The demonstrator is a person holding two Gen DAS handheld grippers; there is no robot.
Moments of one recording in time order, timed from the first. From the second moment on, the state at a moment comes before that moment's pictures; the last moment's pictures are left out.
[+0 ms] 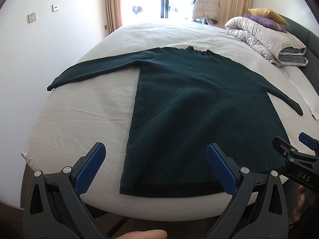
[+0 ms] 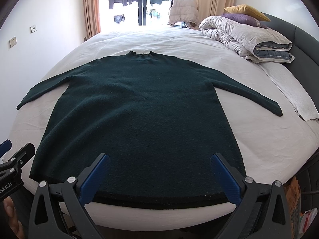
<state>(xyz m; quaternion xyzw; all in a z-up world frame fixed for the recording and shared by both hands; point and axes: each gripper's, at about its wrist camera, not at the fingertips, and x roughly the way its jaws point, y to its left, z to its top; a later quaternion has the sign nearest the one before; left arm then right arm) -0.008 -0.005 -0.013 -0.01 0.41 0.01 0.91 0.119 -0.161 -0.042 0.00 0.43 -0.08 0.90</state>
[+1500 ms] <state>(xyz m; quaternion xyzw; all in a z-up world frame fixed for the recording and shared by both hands) 0.122 0.290 -0.055 -0.42 0.34 0.01 0.84 0.200 -0.123 -0.060 0.05 0.41 0.06 0.91</state>
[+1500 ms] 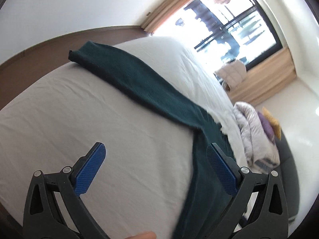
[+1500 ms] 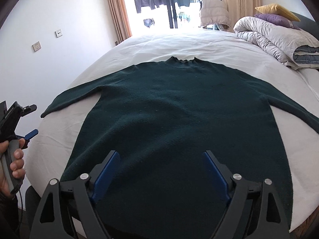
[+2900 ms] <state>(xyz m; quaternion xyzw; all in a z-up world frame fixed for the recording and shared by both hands) 0.394 0.195 -0.030 -0.32 0.32 -0.07 0.89 0.214 -0.221 -0.095 0.18 0.40 0.03 0.90</state>
